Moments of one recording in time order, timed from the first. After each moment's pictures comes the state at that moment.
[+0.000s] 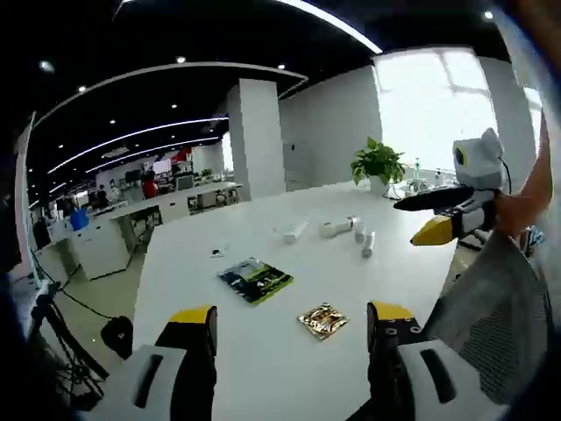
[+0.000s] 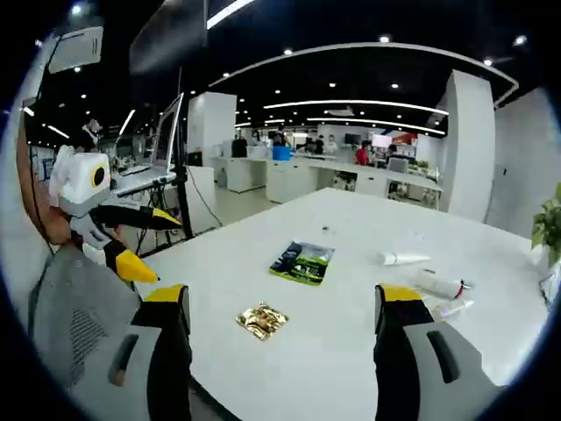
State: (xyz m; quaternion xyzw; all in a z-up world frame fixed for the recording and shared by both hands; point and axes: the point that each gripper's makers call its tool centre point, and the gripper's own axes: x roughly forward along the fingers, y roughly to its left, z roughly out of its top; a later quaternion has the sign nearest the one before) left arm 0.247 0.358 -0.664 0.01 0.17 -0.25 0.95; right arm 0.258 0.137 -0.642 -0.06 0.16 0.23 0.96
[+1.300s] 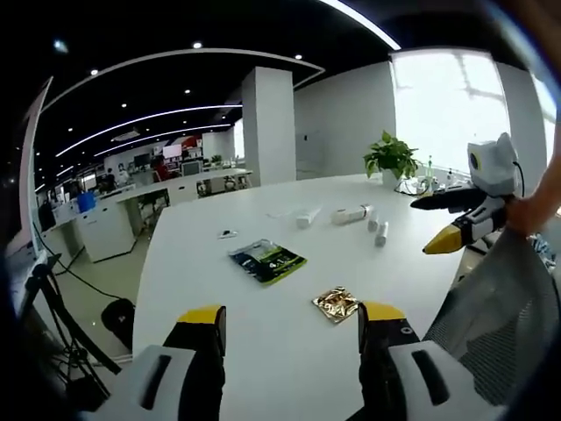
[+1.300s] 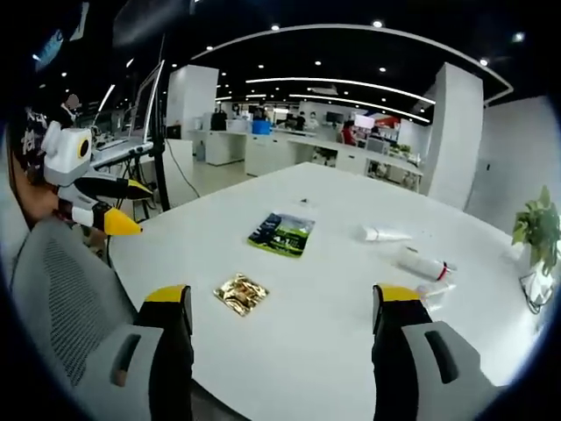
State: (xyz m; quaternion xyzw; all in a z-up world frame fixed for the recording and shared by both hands) left arm 0.240 0.355 -0.682 0.04 0.20 -0.26 0.94; right arm 0.249 0.147 -0.662 -0.11 0.19 0.24 0.95
